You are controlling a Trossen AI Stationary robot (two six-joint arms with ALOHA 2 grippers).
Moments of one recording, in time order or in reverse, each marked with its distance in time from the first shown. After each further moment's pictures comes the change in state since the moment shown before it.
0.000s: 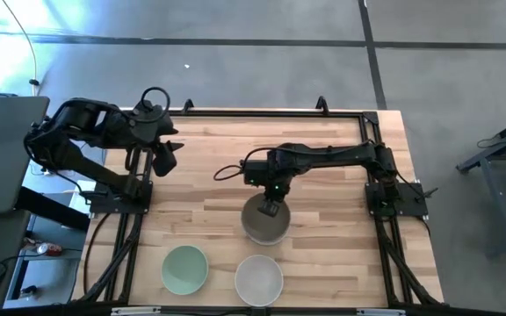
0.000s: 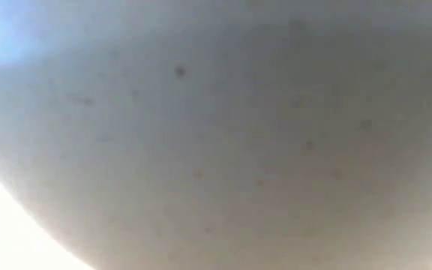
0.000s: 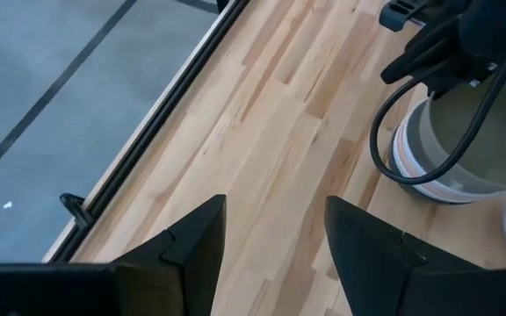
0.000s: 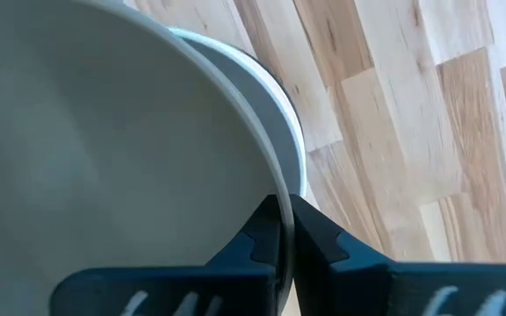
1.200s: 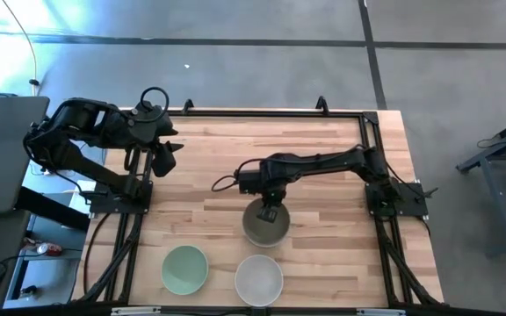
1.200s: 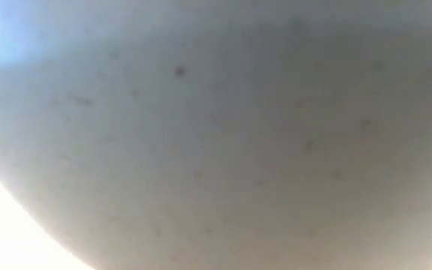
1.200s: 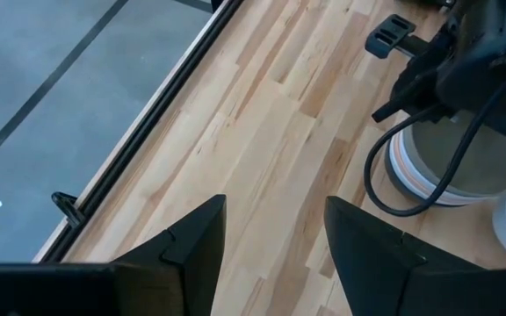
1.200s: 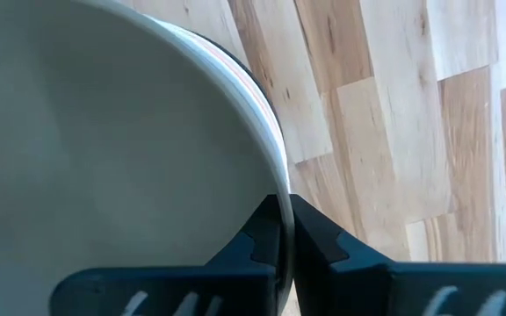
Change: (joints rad) left arm -0.001 -0.004 0.000 0.001 0.017 -0.007; right arm 0.024 0.078 0.000 0.005 0.064 -0.065
